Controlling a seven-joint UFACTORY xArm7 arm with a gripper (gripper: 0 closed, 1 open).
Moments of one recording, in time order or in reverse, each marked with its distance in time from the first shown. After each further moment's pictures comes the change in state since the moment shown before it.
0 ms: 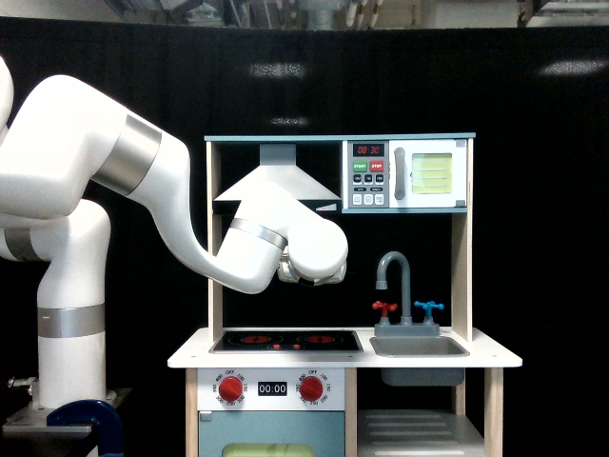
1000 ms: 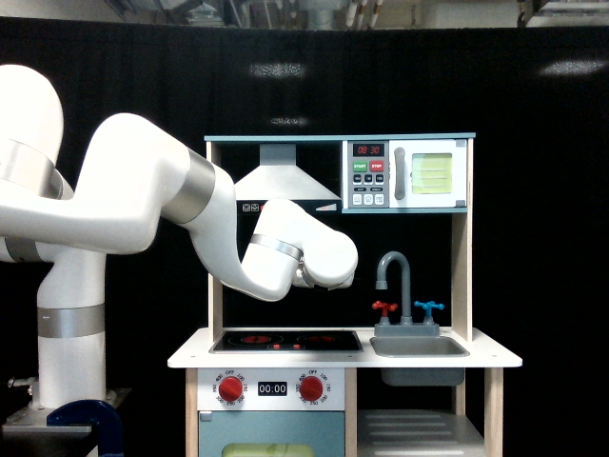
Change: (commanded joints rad) arm 0.274 -0.128 -0.022 -0.016 -0.028 -0.305 0.061
